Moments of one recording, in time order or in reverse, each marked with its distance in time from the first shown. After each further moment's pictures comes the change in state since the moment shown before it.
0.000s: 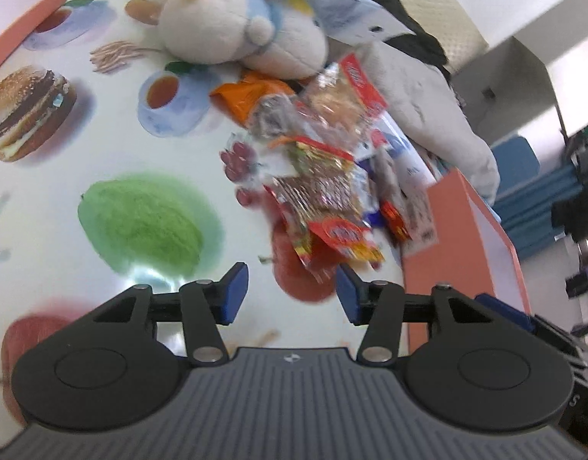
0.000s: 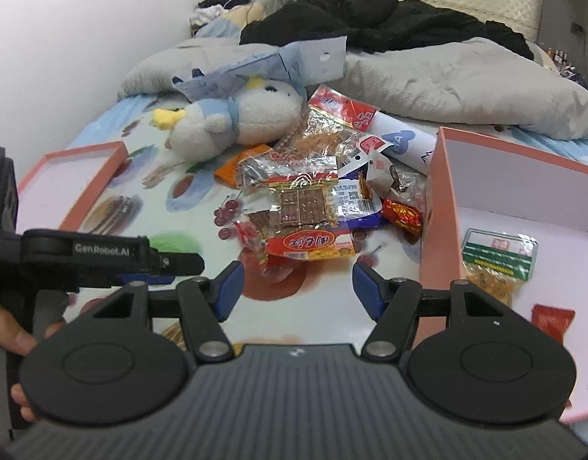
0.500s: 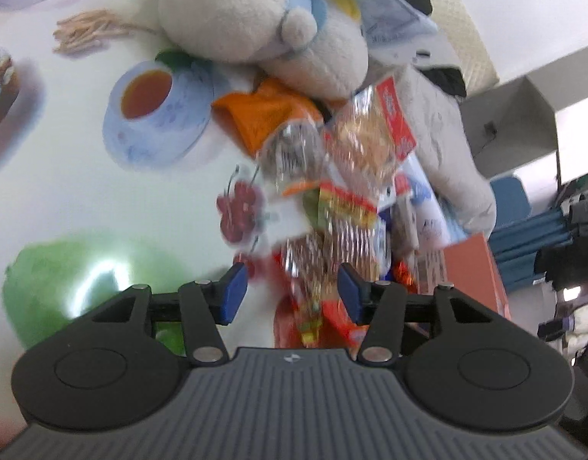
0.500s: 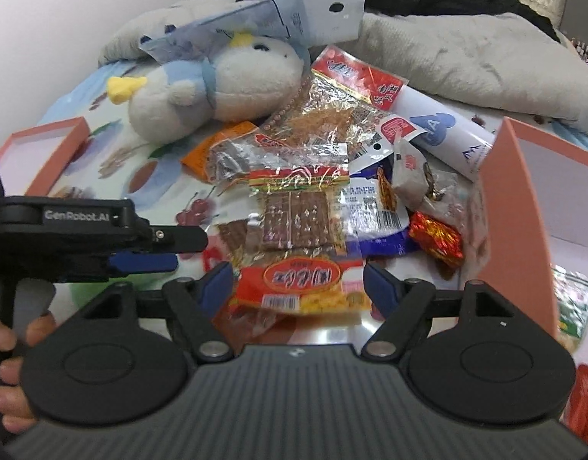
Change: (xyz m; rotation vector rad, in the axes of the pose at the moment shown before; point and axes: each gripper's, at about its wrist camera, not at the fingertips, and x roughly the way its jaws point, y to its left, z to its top) left arm 0.072 0.029 0.048 -0.141 -0.019 -0.080; right arm 0.109 -0.008 0.028 -0.029 0.100 0.001
